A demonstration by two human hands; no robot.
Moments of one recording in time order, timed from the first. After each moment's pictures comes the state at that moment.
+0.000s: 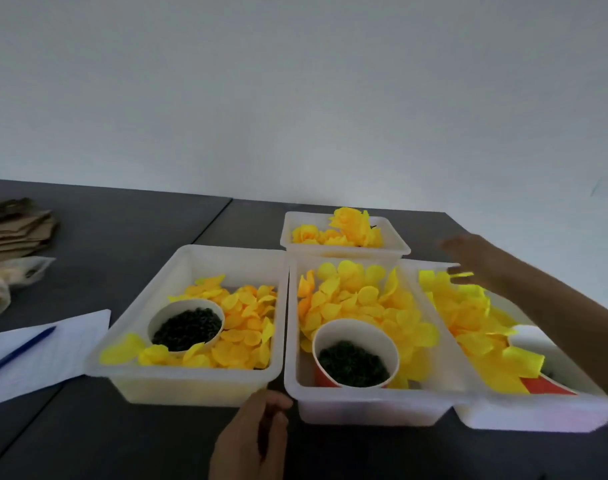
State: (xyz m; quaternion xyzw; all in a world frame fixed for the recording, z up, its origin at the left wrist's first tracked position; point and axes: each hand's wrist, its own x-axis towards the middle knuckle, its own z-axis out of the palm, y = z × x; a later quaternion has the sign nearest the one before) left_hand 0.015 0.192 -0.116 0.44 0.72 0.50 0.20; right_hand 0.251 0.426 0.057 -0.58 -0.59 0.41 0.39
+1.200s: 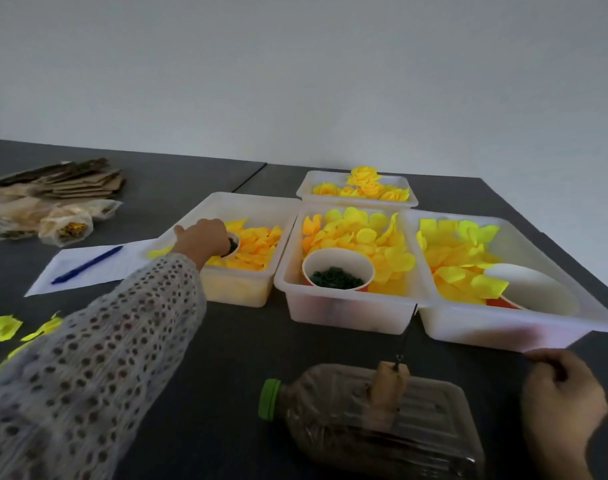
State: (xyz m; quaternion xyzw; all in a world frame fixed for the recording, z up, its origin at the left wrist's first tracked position) left_hand -0.115 0.281 -0.035 0.45 0.89 0.02 0.00; right_hand 0.374 0.263 -0.118 -0.70 -0.44 0.21 0.52
